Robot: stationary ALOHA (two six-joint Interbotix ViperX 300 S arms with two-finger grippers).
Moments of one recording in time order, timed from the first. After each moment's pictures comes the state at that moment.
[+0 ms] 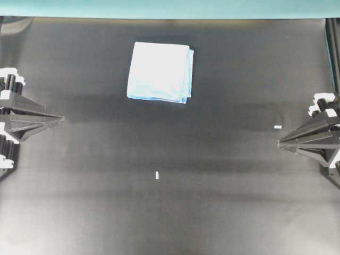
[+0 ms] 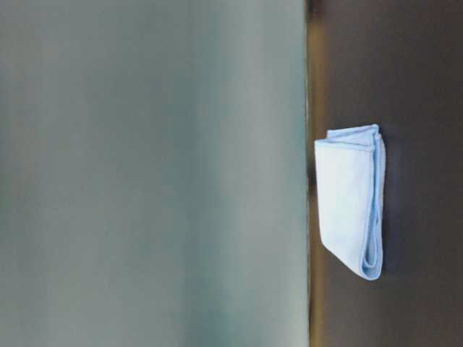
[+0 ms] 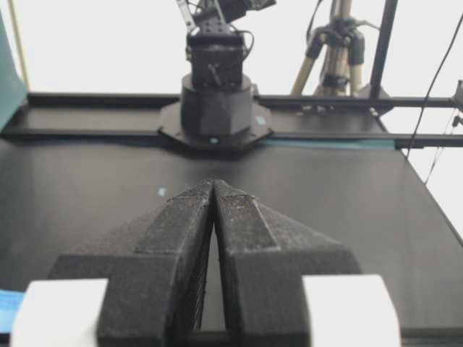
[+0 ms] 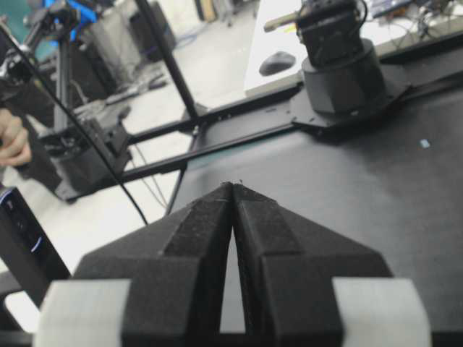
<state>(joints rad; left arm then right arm) 0.00 -0.96 1.17 0.00 -0.29 0.00 0.18 -0.97 1.18 0.00 -0.29 0.40</state>
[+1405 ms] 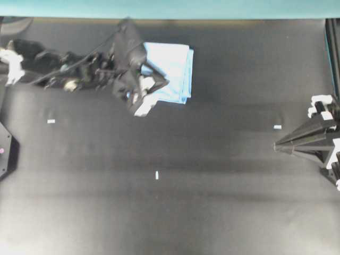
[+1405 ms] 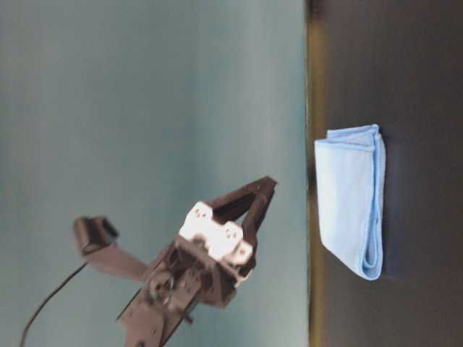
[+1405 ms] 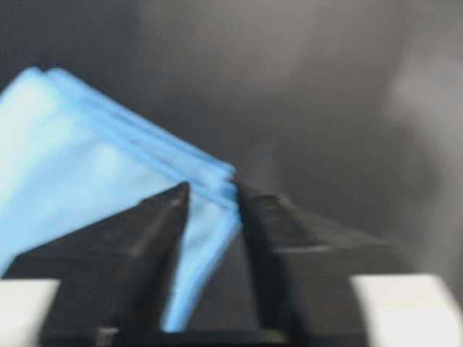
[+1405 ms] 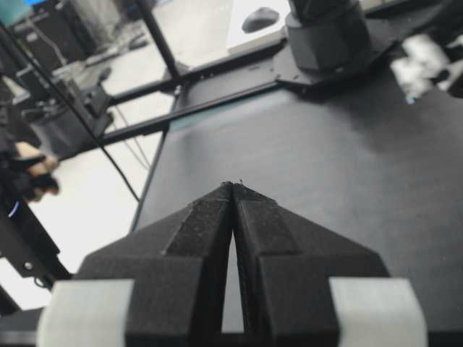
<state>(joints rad) 0.34 0.06 0.57 0.04 -0.06 -0.22 0.18 -0.97 1.18 0.00 -0.20 0.40</state>
